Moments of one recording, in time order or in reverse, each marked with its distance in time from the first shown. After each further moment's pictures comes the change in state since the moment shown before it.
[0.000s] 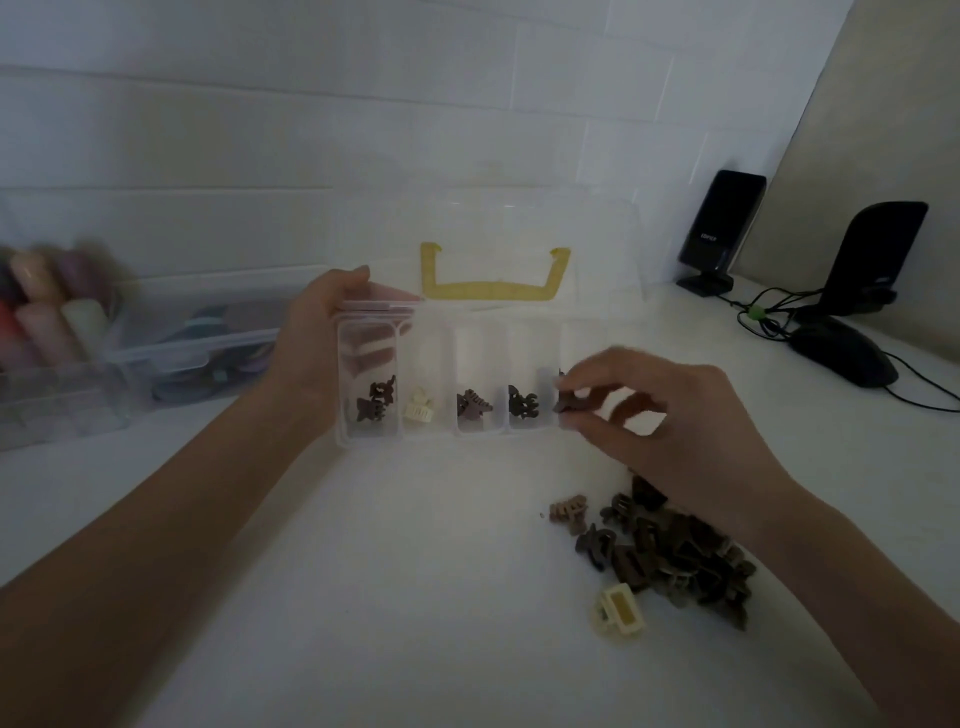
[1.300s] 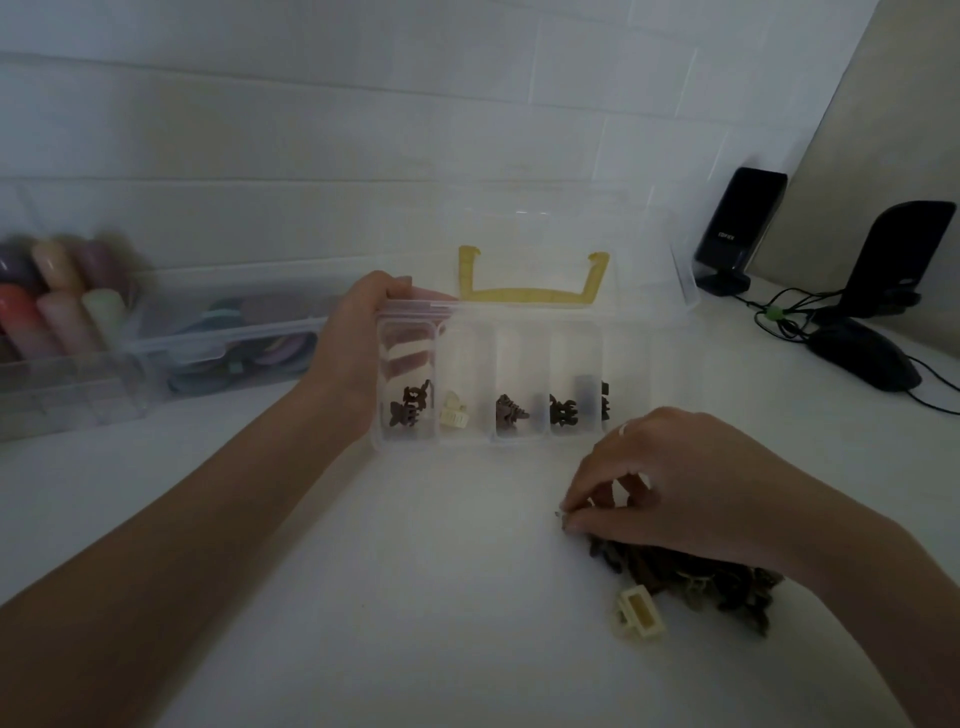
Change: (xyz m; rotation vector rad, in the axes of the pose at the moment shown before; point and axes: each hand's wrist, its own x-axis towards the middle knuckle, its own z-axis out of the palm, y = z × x) left_hand -0.003 -0.008 0.012 -0.002 0.012 -0.024; right_hand -0.002 -0.019 -0.003 -0.386 -0.569 -0.030
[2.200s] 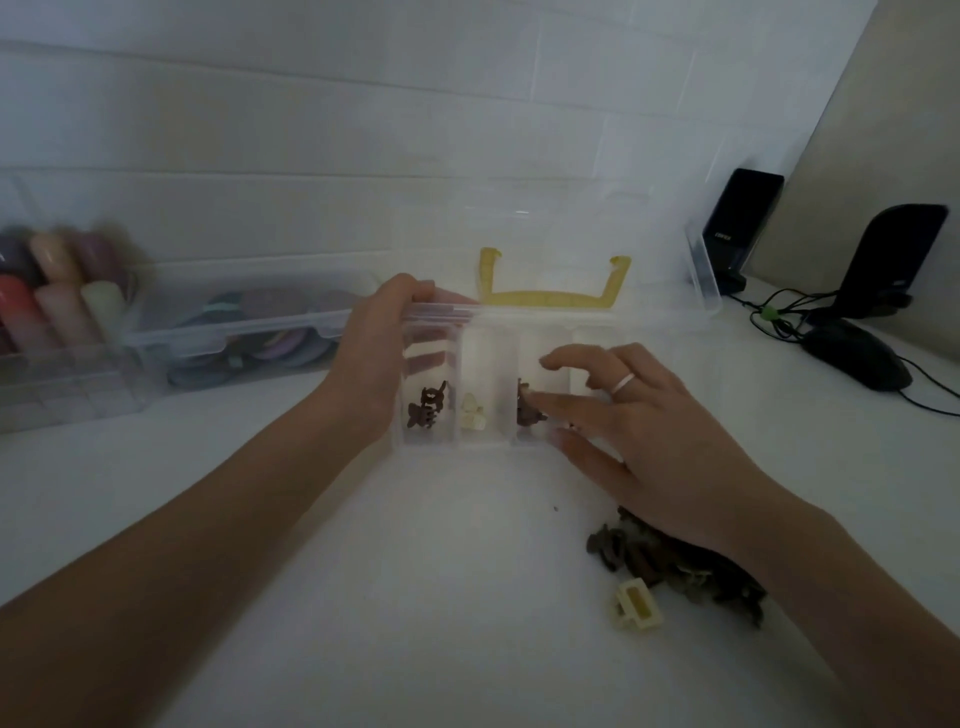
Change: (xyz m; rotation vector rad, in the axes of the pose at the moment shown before) left_hand -0.001 -0.014 0.004 0.043 -0.092 0.068; right_hand 0.015 0.009 0.021 -0.155 0.331 -0.044
